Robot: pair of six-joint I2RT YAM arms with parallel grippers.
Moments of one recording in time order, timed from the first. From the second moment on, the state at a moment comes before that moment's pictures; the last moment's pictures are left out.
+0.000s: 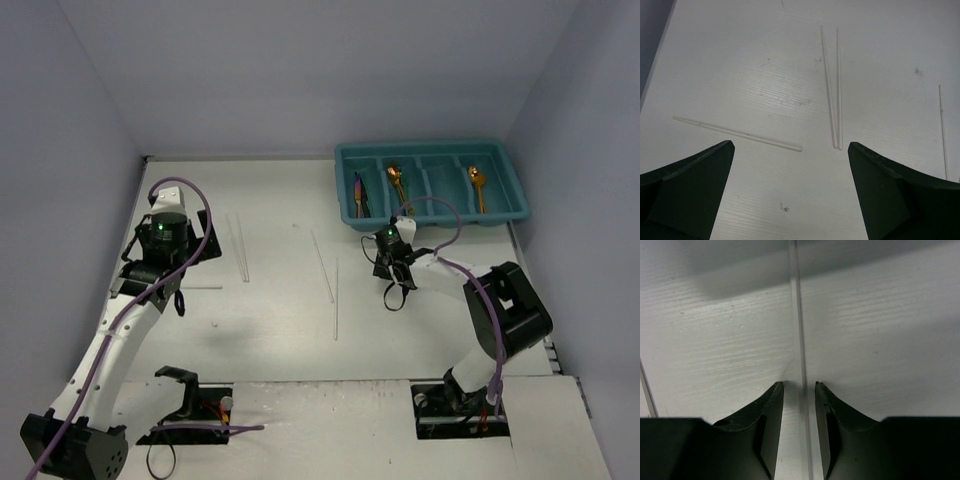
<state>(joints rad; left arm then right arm) -0.22 0.94 0.96 -0.62 -0.32 -0.33 0.48 1.61 0.76 -0.13 0.32 0.58</state>
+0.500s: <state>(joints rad) -0.22 0.95 0.95 -0.62 -0.32 -0.33 0.65 1.48 0.69 -0.21 0.33 0.60</state>
